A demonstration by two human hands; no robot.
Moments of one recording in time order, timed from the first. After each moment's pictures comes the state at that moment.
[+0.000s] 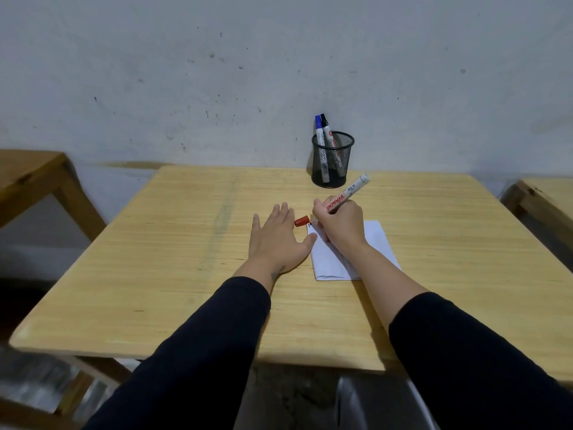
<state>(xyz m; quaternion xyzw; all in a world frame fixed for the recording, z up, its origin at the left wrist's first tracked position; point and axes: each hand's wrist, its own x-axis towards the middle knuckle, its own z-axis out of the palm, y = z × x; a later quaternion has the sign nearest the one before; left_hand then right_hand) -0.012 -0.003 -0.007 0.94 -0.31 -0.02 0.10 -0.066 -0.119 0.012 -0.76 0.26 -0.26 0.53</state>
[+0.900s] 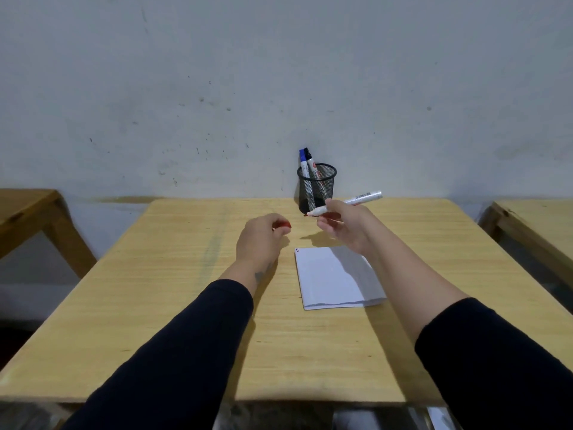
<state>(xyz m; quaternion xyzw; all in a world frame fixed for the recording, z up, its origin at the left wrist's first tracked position) 0.006 -0.012 0.039 0.86 -0.25 0.01 0.44 -0.069 -0.163 0.079 -0.53 0.29 -0.15 0.79</state>
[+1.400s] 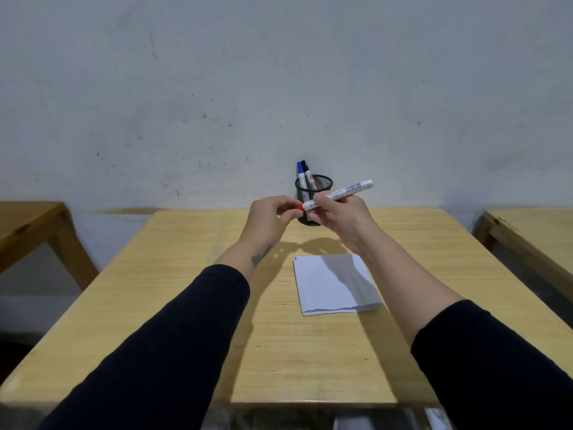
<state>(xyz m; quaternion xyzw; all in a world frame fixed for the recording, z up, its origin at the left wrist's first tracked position) 0.003 -0.020 0.090 0.78 -0.34 0.01 0.53 -0.081 -0.147 0.105 -0.56 0.18 -0.22 0.78</state>
